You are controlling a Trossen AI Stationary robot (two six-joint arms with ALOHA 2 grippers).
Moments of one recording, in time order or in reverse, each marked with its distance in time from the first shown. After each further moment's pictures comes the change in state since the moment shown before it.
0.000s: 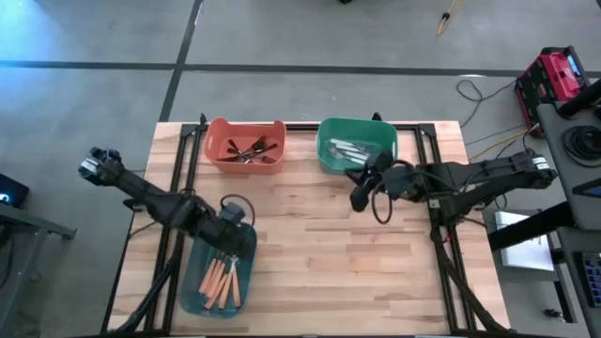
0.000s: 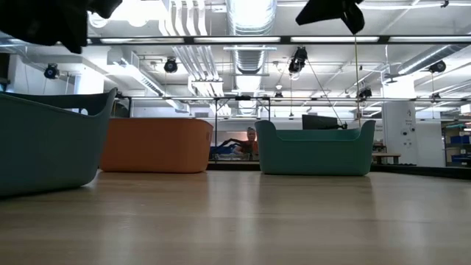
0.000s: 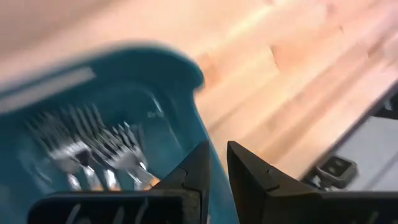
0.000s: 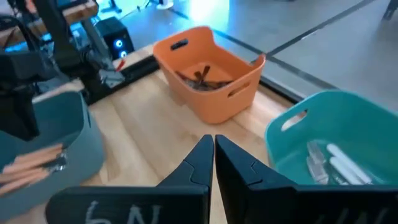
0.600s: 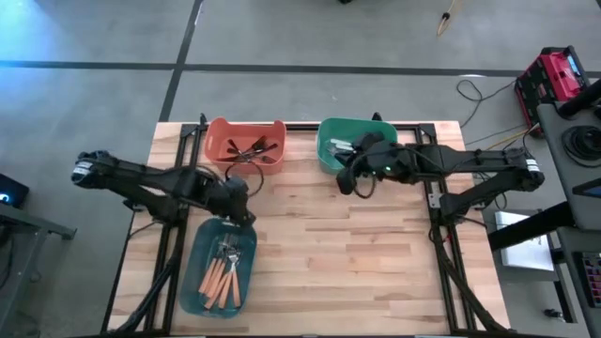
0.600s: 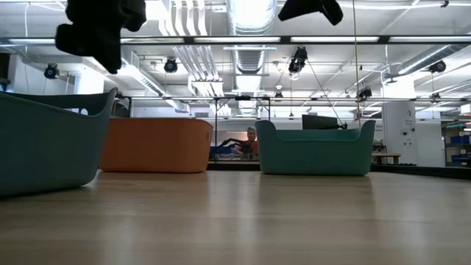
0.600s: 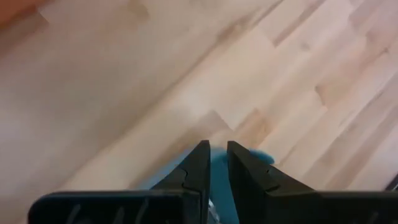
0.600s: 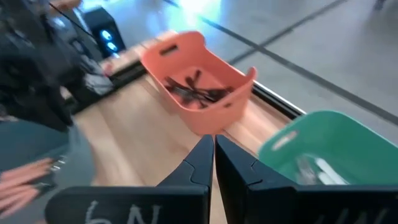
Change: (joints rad) left arm 0.288 -0.057 0.008 -0.119 0.009 0.450; right arm -0.143 0.142 0.265 -0.149 -0.109 -0.047
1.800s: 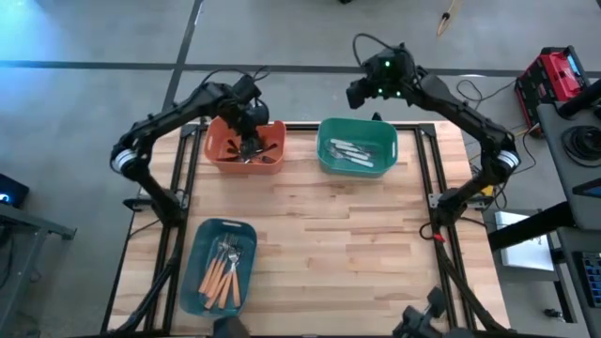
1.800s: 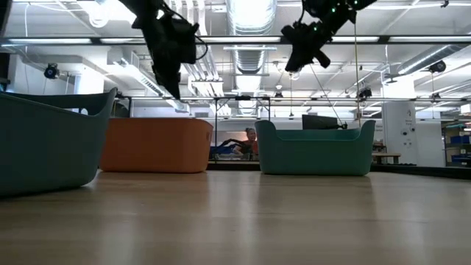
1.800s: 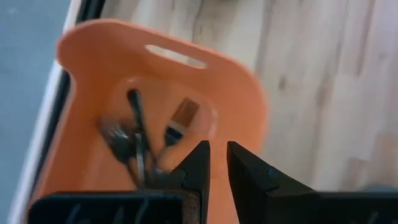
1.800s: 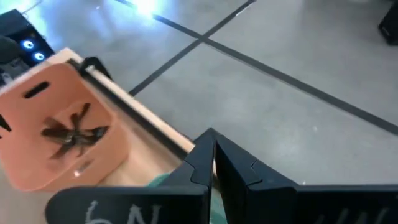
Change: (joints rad) left arm 0.921 0.412 0.453 -0.109 0.404 1.481; right arm -0.804 0.232 0.234 -0.007 -0.535 -0.338
